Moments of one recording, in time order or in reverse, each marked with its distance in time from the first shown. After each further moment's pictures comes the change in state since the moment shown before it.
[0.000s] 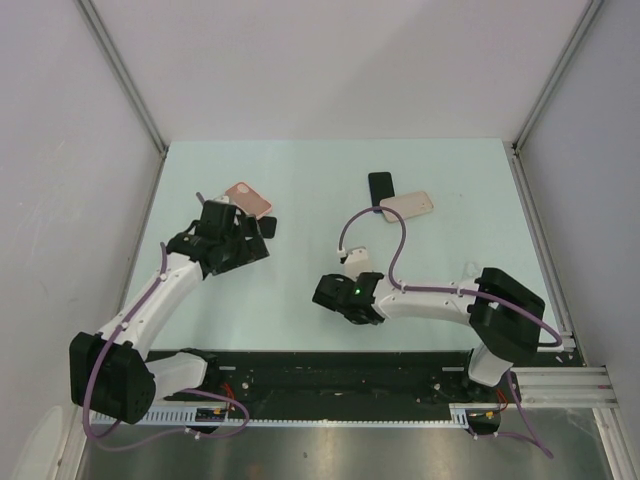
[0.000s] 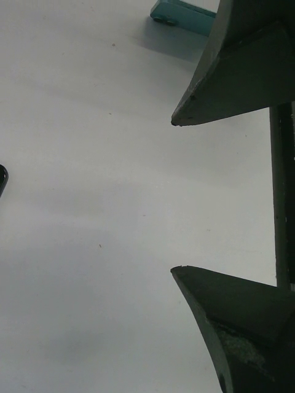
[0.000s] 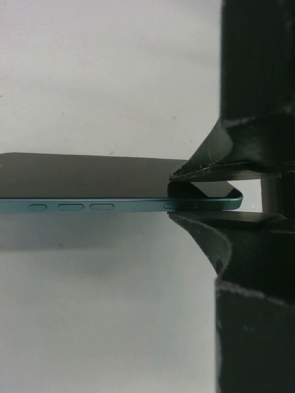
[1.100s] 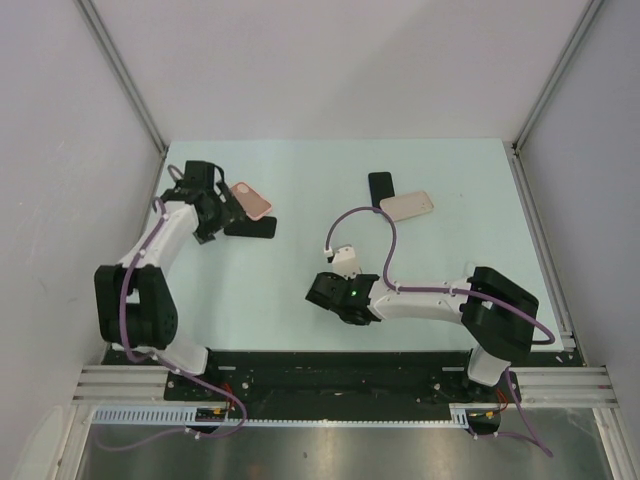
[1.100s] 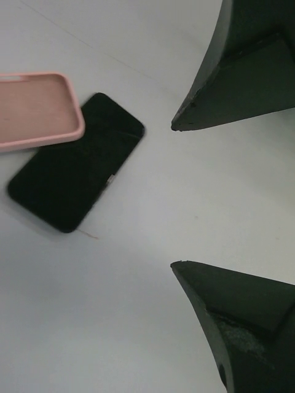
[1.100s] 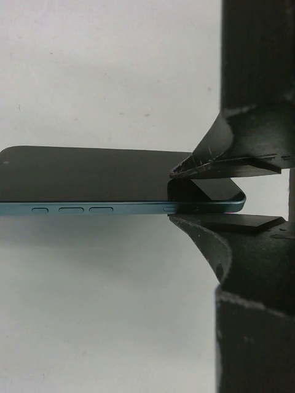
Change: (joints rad) left arm 0.215 0.333 0.253 -0.006 -0.045 -0.081; right arm 0.013 0.034 0.002 0.167 0.013 -0.121
